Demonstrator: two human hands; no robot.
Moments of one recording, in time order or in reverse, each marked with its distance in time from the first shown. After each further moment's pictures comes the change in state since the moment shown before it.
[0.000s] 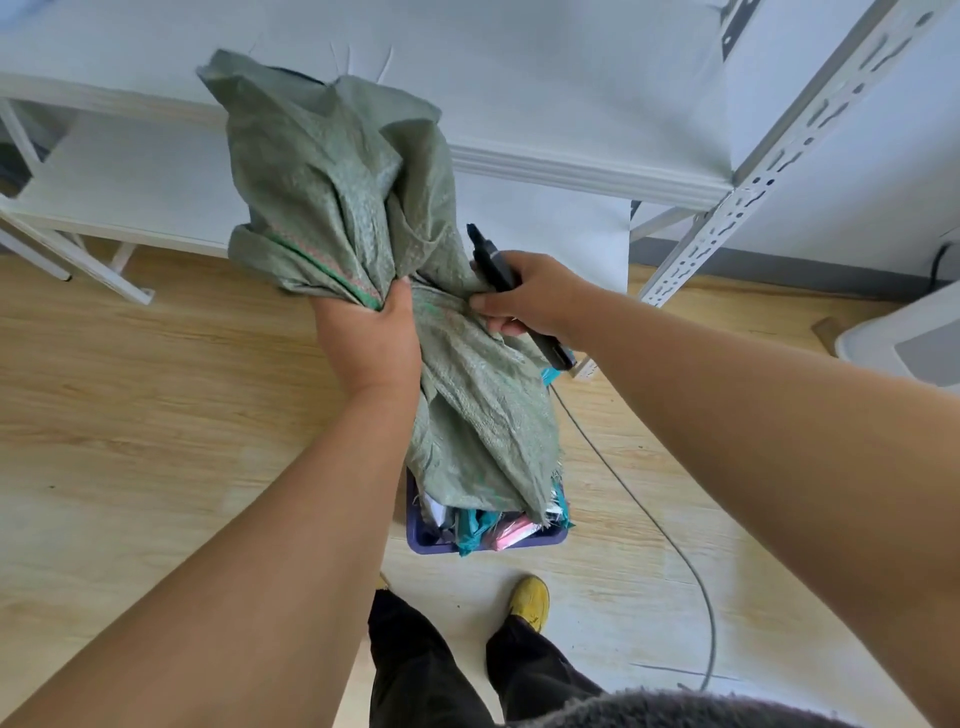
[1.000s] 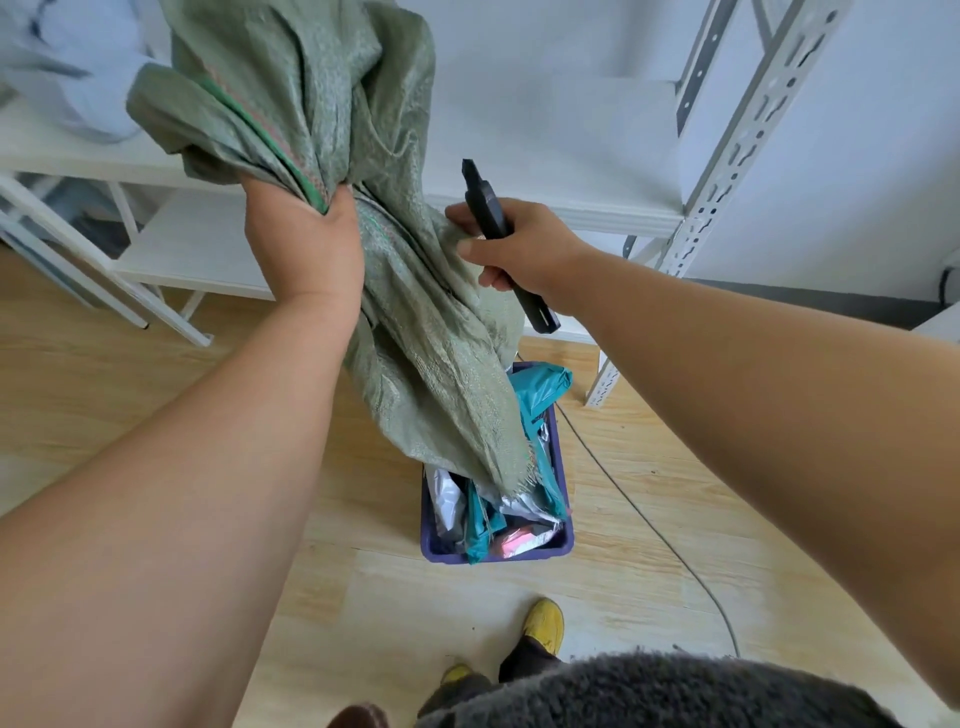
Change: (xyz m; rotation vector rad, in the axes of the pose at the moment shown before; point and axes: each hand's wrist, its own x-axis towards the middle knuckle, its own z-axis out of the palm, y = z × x) left_hand -0.012 0.112 -0.059 0.115 0.110 0.404; right_hand -0.095 -0.066 -0.017 0.052 0.114 -0.267
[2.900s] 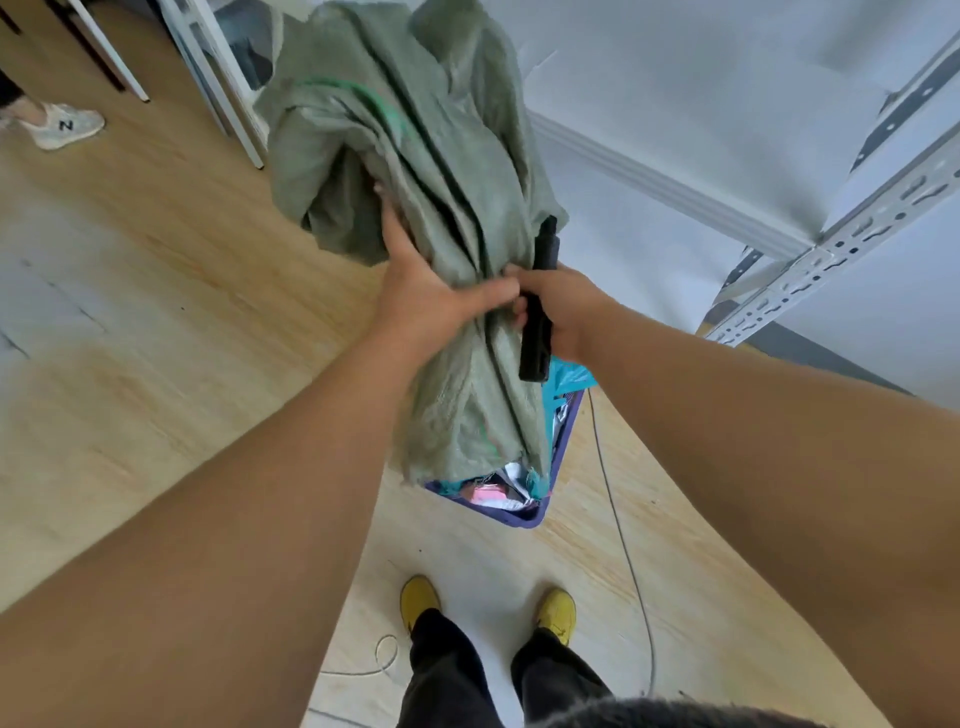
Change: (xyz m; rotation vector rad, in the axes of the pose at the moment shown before) left_hand -0.133 -0.045 0.004 -0.063 -0.318 -0.472; right_hand -0.011 0.092 0.027 0.434 -0.232 0.455
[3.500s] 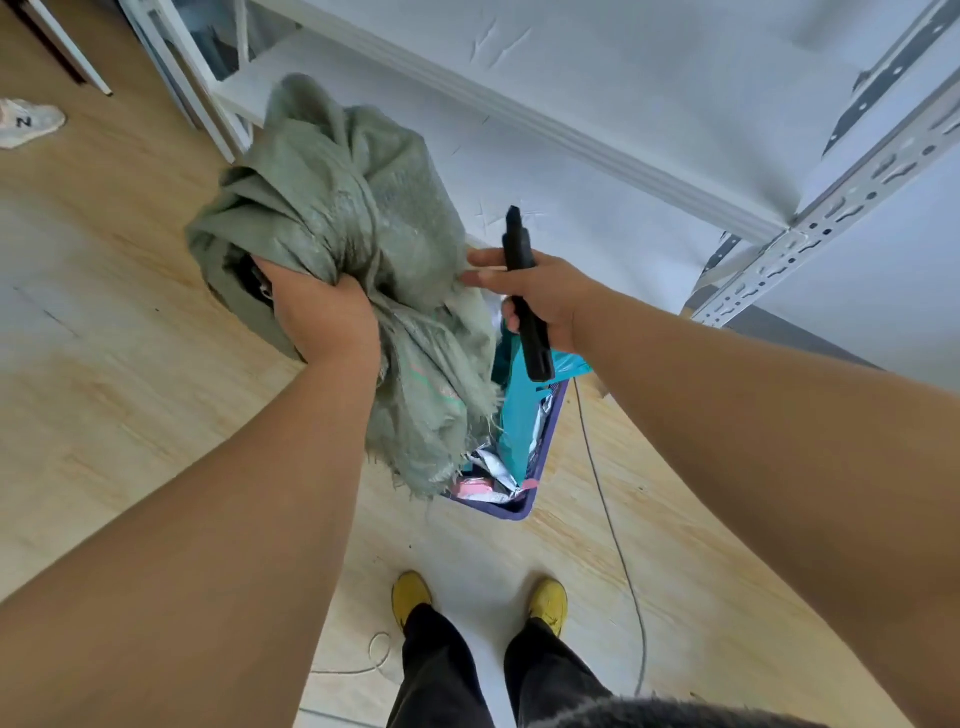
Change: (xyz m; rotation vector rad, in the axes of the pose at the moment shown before) left_hand 0.012 -0.035 -0.008 0.146 0.660 -0.014; right_hand -0.007 -0.006 -0.017 -0.227 -0.106 -0.046
